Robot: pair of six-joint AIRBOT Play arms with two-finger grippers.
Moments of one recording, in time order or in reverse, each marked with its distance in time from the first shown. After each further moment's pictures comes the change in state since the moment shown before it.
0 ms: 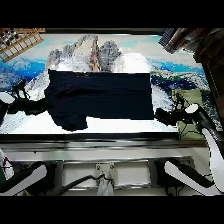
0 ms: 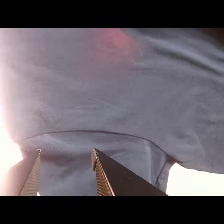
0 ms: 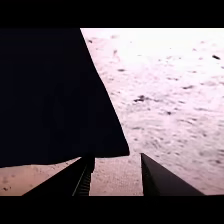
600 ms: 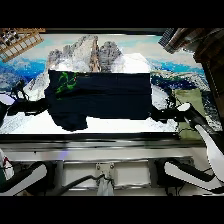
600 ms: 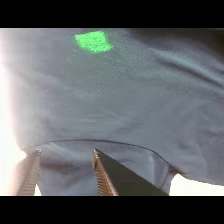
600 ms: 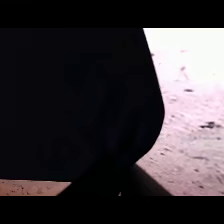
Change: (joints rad) left arm 0.028 0.002 -0.019 -0.001 0.045 0.000; right arm 0.098 -0.106 -0.004 0.150 -0.089 -0.060
